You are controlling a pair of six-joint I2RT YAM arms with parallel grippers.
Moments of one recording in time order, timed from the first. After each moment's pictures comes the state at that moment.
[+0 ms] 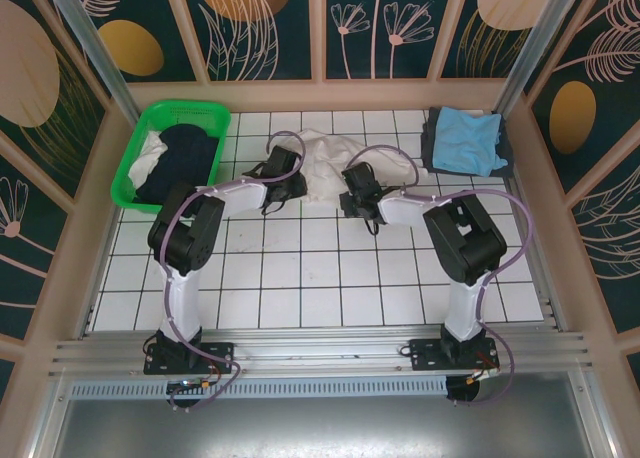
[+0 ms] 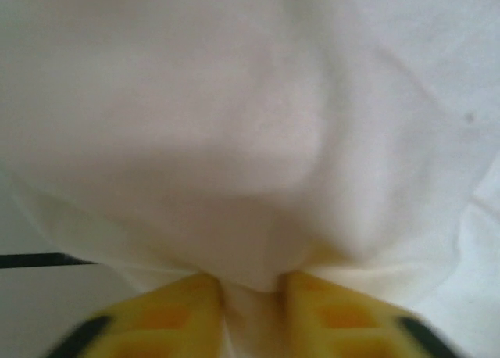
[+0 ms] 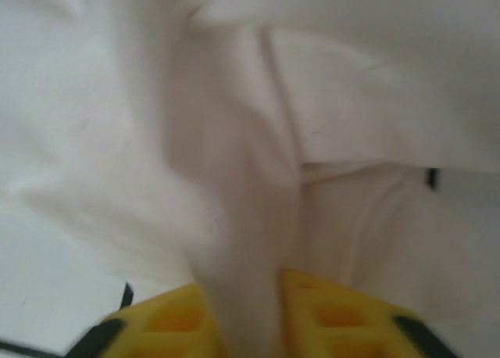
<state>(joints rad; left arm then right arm) -0.49 2.06 1.32 -0.13 -0.01 -0.61 0.58 1.90 1.12 -0.14 0.20 0.26</state>
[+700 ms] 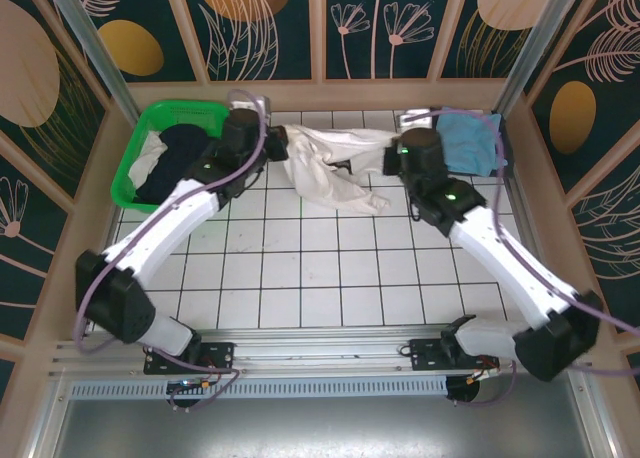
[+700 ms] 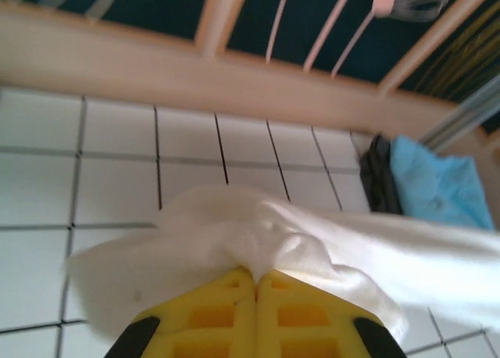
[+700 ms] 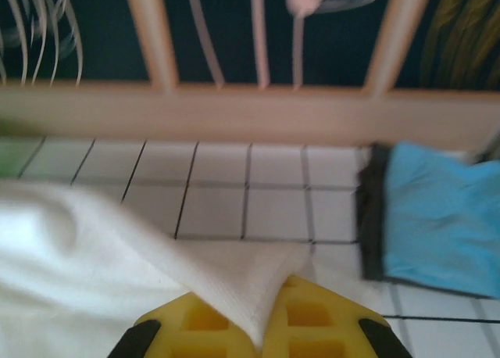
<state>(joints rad) -0.51 1.46 1.36 -0.28 -0.10 -0.51 0.56 1.17 1.21 -0.37 0.47 0.17</state>
